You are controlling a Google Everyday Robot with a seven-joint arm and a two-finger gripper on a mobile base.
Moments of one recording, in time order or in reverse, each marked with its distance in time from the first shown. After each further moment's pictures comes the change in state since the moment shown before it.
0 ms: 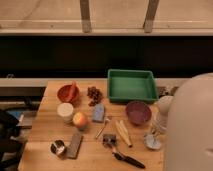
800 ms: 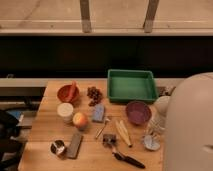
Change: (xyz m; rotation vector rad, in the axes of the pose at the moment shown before) arm 0.003 0.002 -0.002 -0.013 0.021 -0.008
